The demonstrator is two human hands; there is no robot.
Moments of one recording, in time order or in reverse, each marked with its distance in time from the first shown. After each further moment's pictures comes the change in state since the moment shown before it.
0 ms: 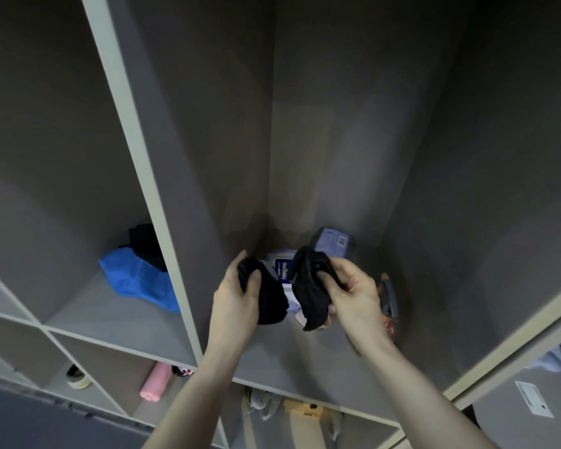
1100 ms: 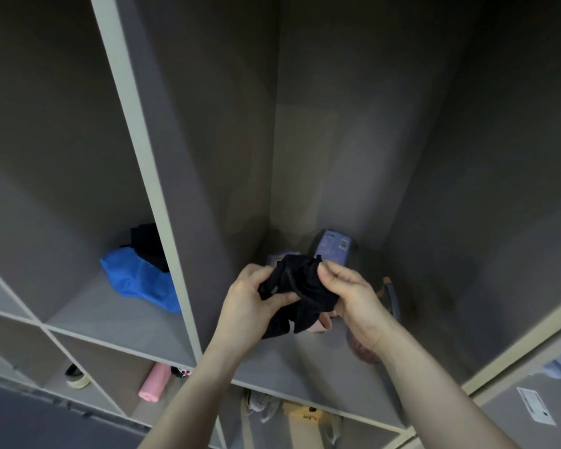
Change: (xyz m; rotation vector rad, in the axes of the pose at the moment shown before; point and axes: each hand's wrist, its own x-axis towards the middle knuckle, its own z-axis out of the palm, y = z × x) left_hand 0.003 0.003 0.002 0.100 -0.239 0.218; right_hand -0.001 -0.036 -0.003 0.318 -0.365 0.252
